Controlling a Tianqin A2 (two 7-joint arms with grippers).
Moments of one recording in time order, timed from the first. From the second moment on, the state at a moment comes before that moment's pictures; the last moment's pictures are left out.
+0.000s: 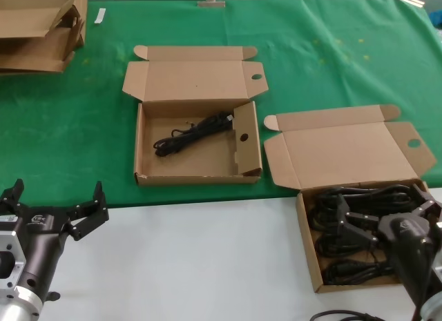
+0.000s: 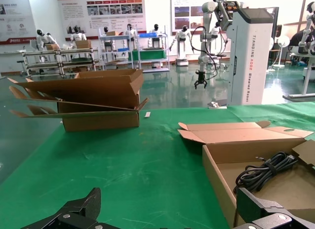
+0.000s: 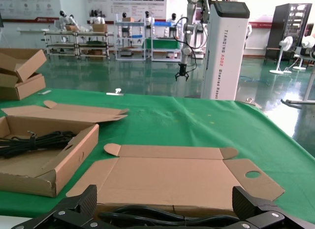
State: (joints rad) left arm 0.00 -0.30 1.60 -1.60 -1.80 0.00 0.00; right arm 0.03 0.30 -1.61 1.58 1.80 -0.02 -0.04
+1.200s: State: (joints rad) left arm 0.00 -0.30 1.60 -1.60 -1.80 0.00 0.00; right arm 0.03 0.30 -1.61 1.58 1.80 -0.02 -0.04
